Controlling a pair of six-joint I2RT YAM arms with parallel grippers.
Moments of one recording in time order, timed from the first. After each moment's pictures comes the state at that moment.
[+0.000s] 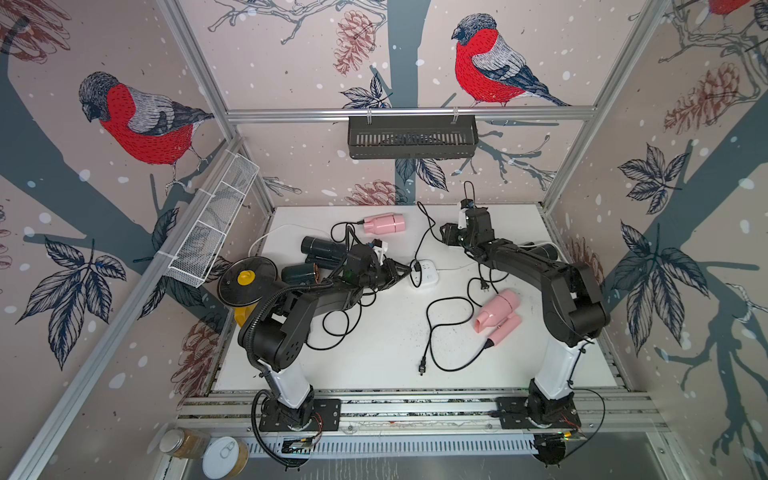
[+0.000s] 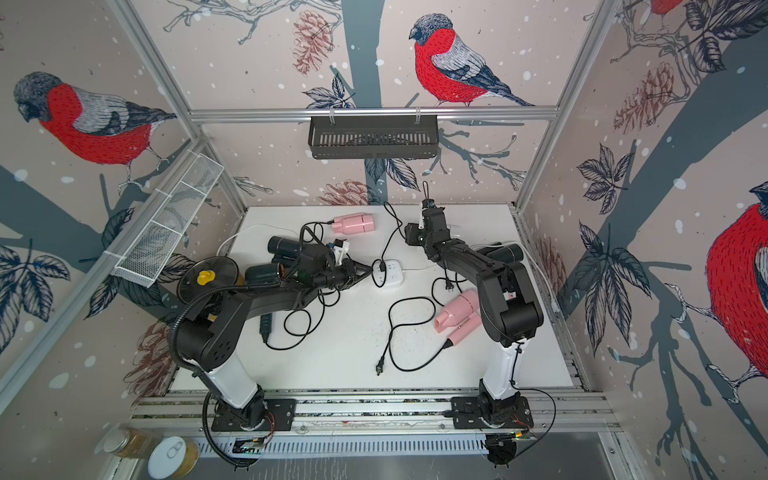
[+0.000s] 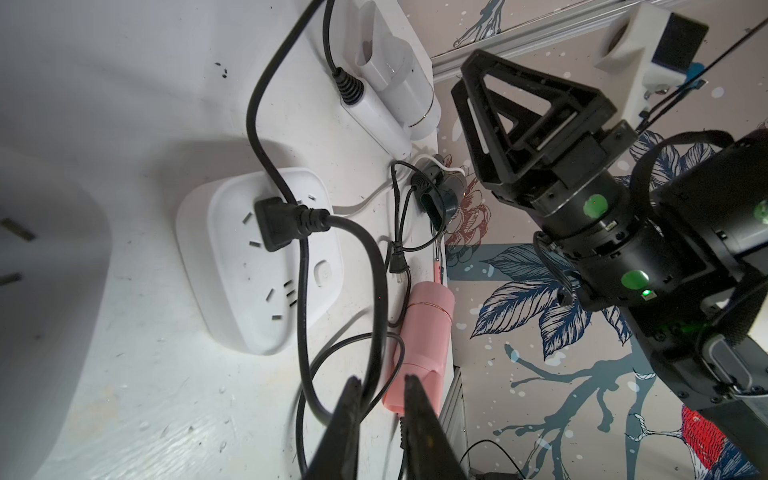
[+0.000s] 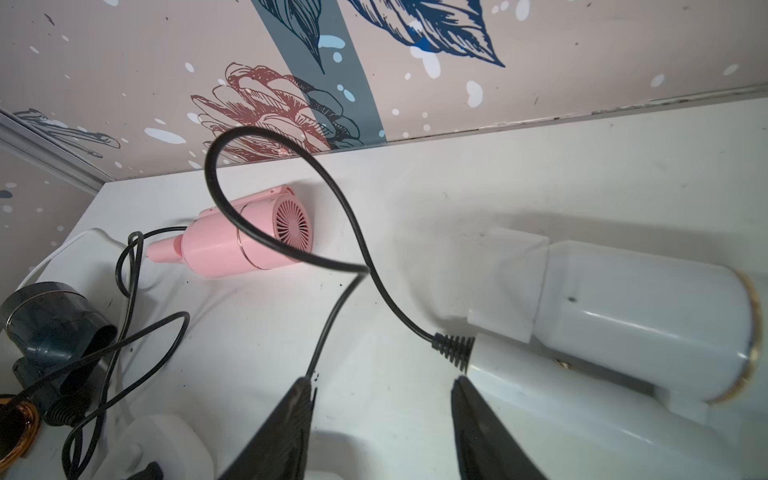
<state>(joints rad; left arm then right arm) -0.46 1.73 0.82 0.47 0.65 -1.01 0.35 1.84 1.23 0.08 -0.08 0.34</state>
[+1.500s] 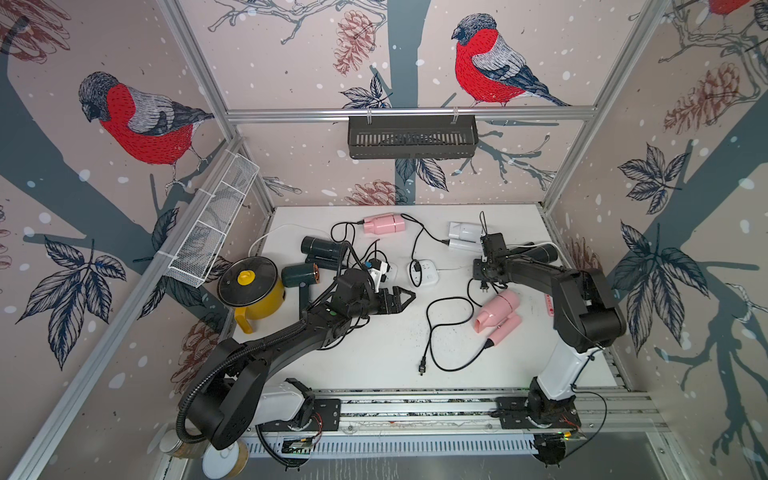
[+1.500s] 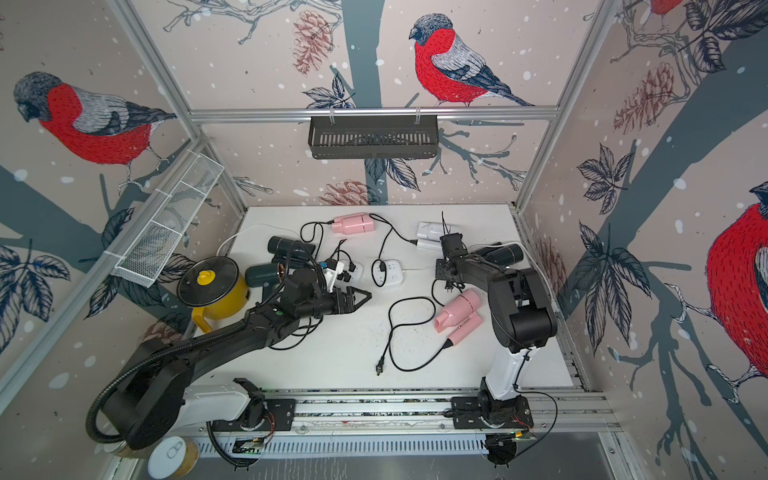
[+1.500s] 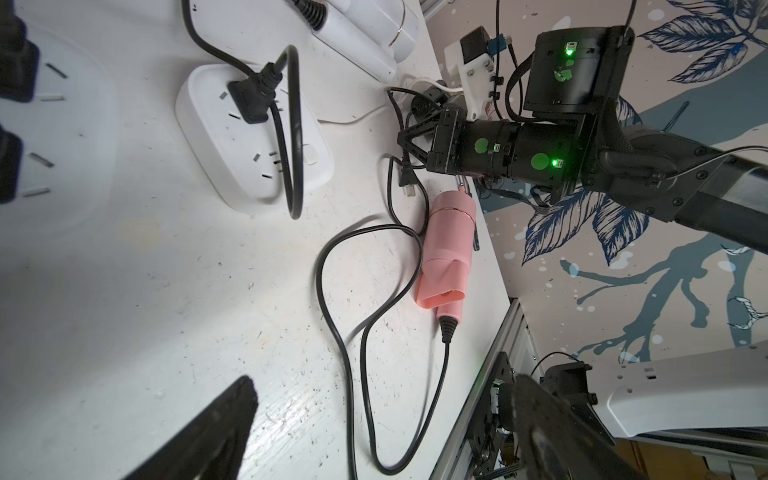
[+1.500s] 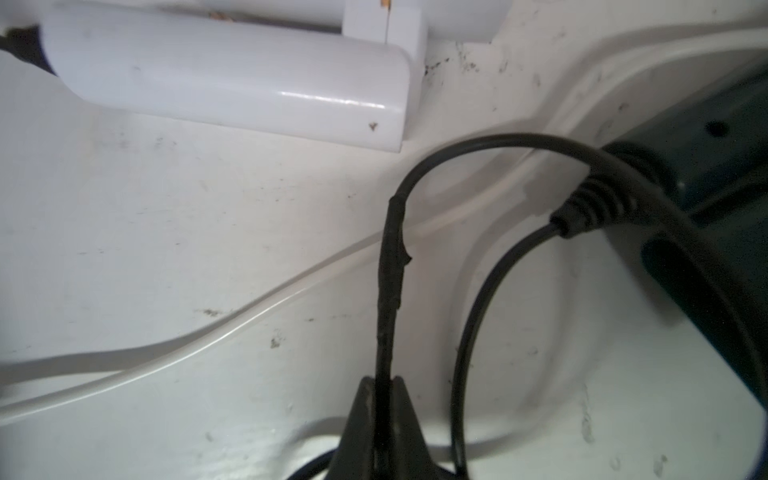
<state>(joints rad) -0.59 1.29 0.57 0.24 0.52 -0.75 0.25 1.76 1.01 -0.23 0.12 0.26</state>
